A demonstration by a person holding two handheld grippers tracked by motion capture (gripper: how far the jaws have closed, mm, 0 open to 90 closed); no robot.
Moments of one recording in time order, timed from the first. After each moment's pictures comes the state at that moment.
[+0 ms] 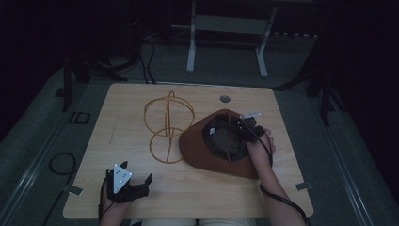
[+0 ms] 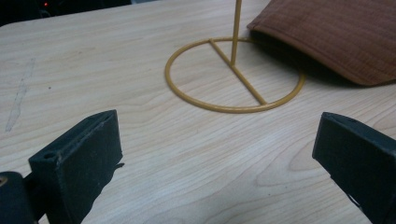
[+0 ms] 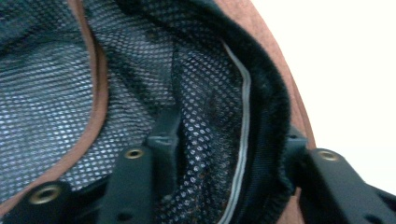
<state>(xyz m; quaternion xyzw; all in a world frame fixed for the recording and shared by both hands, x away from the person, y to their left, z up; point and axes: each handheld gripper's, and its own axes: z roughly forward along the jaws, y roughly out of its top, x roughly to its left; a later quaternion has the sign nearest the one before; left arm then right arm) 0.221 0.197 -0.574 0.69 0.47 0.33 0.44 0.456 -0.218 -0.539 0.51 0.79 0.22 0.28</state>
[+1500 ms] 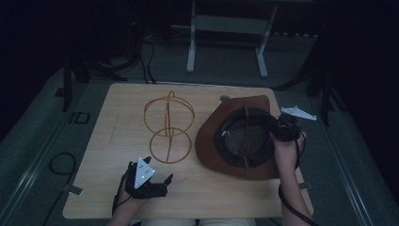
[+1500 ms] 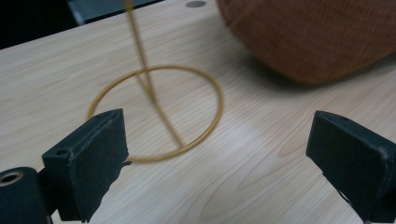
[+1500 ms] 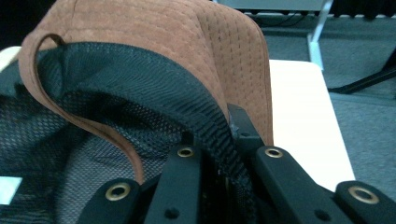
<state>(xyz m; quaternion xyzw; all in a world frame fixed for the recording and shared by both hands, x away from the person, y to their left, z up) 0.232 0.137 -0.533 0.76 0.38 0.29 0.45 0.378 -0.284 -0.435 0.53 0.67 0.43 0.29</state>
